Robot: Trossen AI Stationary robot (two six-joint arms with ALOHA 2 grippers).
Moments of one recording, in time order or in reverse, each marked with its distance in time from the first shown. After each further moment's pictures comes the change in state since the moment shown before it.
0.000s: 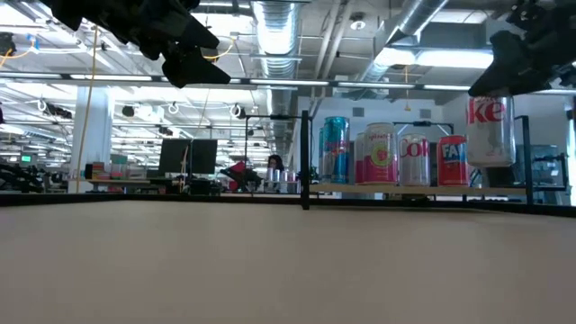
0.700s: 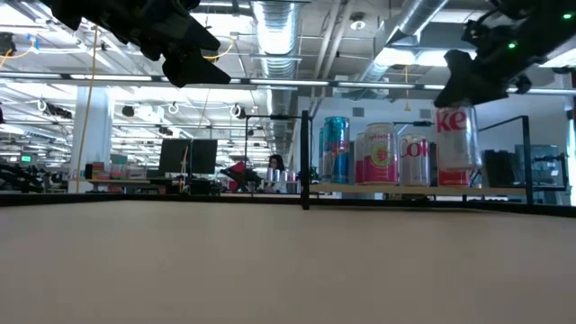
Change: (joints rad) left arm 0.000 0.000 0.000 0.001 -0.019 0.019; right arm -0.482 -0.127 -0.099 0.795 -0.225 -0.923
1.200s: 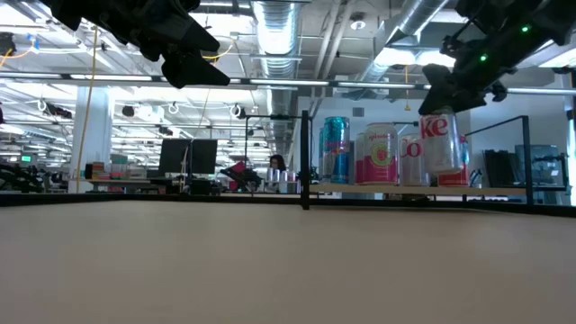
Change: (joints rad) left arm 0.000 0.000 0.000 -0.007 0.000 -0.011; right arm -0.312 0.069 0.001 0.254 -0.256 -0.257
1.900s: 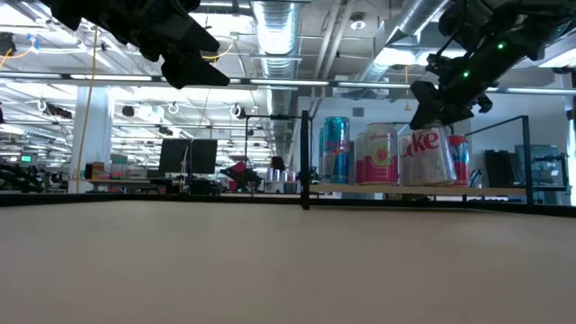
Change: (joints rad) left arm 0.000 0.000 0.000 -0.003 0.000 -0.007; right arm -0.153 0.140 0.001 0.122 -0.160 -0.076
